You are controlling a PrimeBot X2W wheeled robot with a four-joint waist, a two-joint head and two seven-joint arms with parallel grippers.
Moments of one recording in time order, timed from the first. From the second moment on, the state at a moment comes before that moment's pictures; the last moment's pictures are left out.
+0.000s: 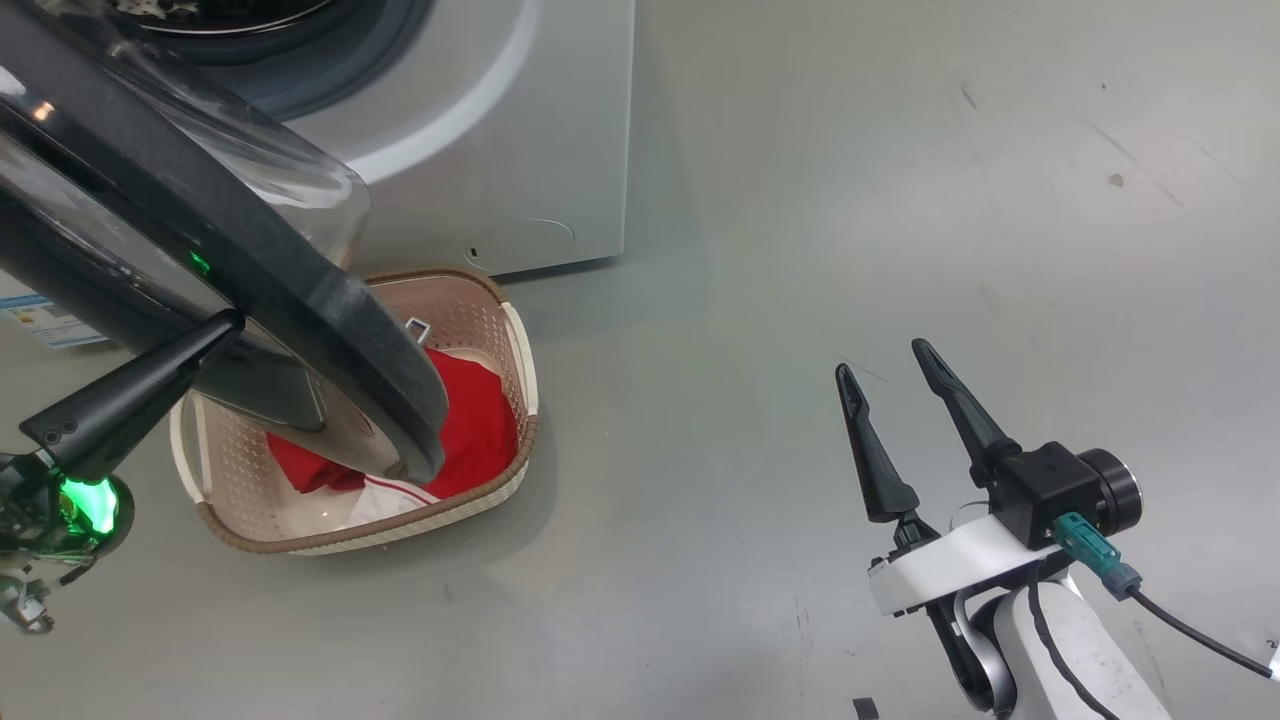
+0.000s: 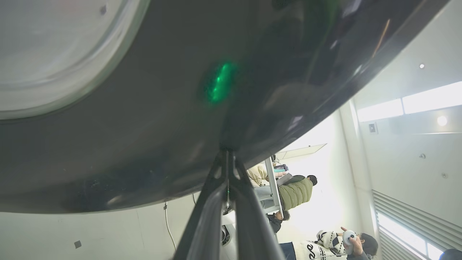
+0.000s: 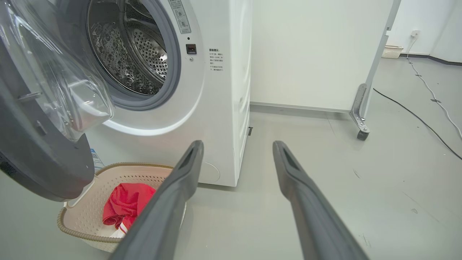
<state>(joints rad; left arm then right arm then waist) -0.22 0.44 0.08 -0.19 -2.01 -0.06 0.89 -0.14 -0.06 0.29 0.14 0.20 0.03 -0.26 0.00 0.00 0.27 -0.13</state>
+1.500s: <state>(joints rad) -0.84 0.46 0.02 0.07 -1.89 0.11 0.69 -0.27 -0.05 0.39 0.07 0.32 -0.04 -0.26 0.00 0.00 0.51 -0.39</state>
